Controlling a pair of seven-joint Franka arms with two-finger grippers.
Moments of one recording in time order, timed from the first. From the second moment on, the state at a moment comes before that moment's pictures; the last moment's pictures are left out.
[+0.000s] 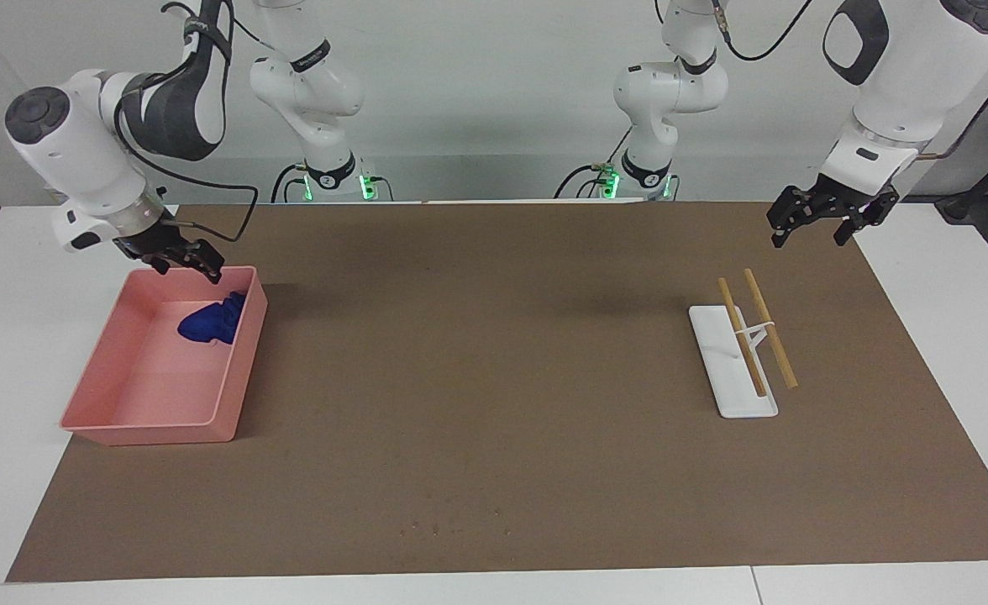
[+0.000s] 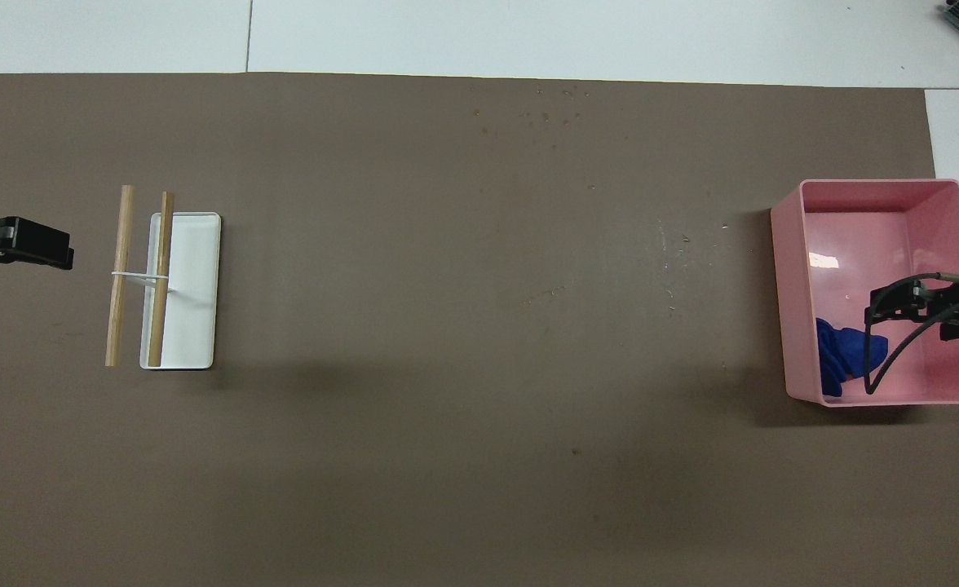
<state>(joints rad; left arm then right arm) -0.05 0.01 0.02 -1.60 0.04 1.62 0.06 -0.26 -0.05 0.07 -1.94 -0.02 1.82 0.04</state>
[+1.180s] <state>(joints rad) -0.05 0.00 0.02 -1.60 0.04 1.62 0.06 -0.01 0.02 0.07 -1.49 -0.01 1.47 0.31</state>
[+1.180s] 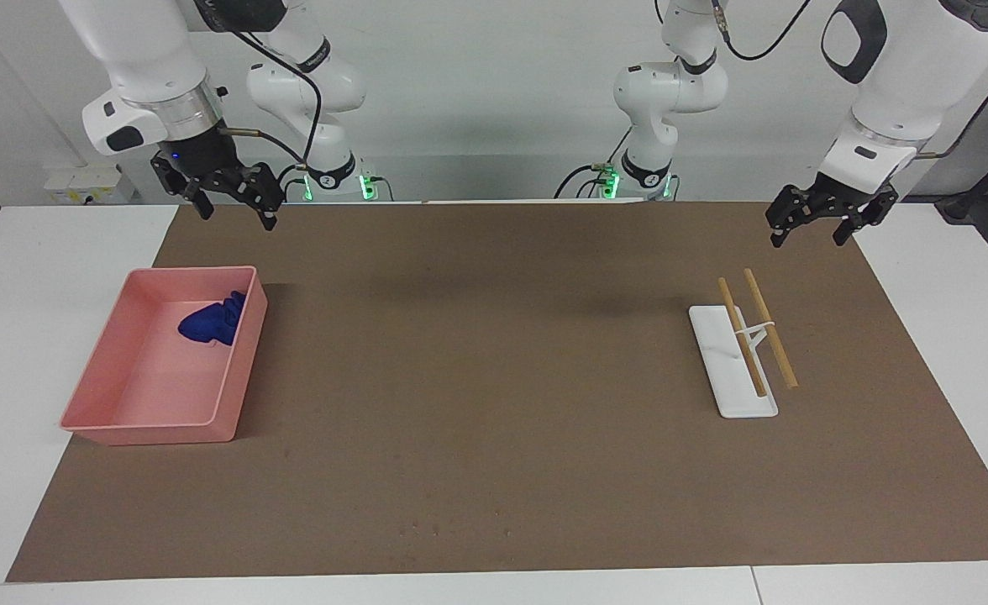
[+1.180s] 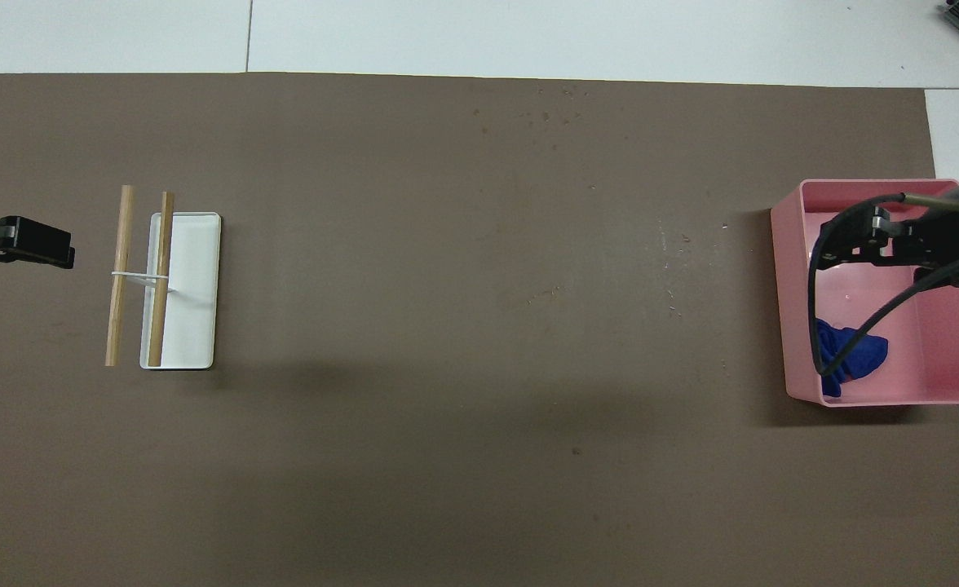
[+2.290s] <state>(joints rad) -0.05 -0.02 0.01 -1.60 0.04 1.62 0.06 -0.01 0.02 0.07 -1.50 -0.01 1.45 0.17</state>
